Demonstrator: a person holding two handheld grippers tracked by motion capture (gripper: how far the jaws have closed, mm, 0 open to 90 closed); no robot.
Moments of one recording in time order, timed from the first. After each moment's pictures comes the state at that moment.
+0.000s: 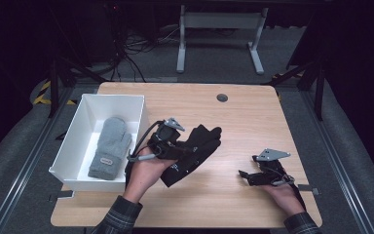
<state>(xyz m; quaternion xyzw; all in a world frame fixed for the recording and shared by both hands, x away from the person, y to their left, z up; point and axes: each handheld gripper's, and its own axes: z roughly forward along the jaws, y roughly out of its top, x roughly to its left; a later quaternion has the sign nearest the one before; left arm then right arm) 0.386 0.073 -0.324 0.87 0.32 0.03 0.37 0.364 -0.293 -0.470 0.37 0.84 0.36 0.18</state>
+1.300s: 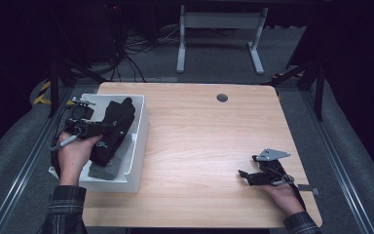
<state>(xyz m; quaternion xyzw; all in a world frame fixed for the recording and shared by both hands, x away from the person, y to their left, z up) 0.421 0.264 -0.329 0.76 0.55 0.11 0.32 0.364 -0.292 -0.470 0.37 0.84 0.36 0.18</state>
